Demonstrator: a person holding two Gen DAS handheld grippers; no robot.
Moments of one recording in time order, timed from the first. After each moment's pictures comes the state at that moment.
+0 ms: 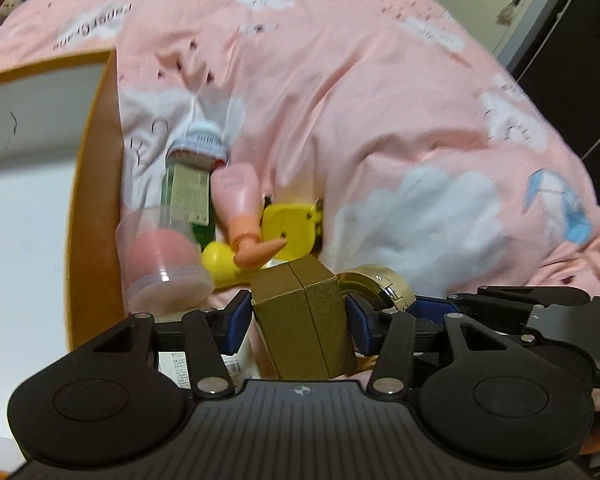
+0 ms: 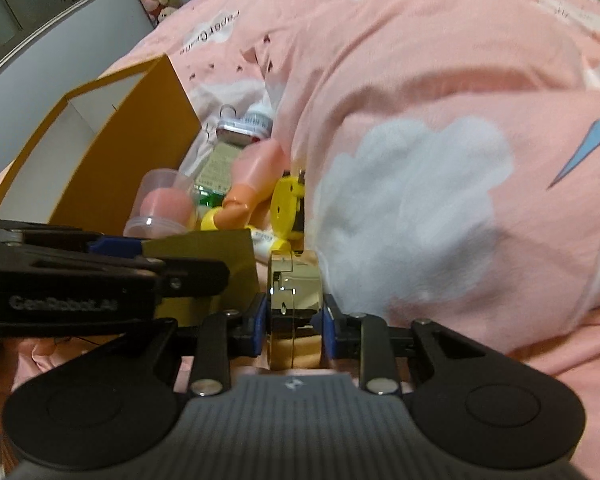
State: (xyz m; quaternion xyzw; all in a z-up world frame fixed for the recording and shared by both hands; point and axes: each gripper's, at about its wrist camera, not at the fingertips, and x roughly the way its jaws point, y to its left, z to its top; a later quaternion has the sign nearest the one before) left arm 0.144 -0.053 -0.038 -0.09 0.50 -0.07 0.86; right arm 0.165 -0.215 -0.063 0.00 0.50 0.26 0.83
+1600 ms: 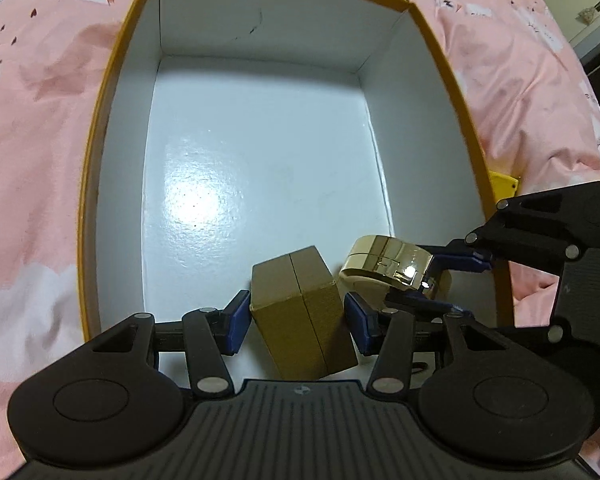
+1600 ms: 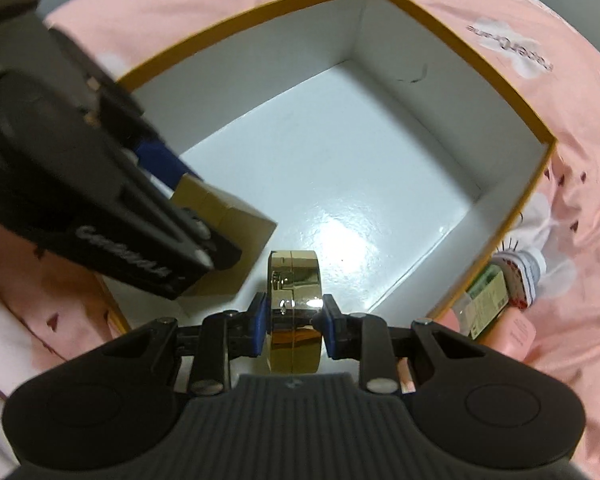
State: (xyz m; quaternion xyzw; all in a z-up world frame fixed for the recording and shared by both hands) left arm 0.129 0.149 -0.045 -0.13 0.61 -0.01 0.78; right arm 0.134 0.049 -0.038 -0.34 0.47 0.46 0.67
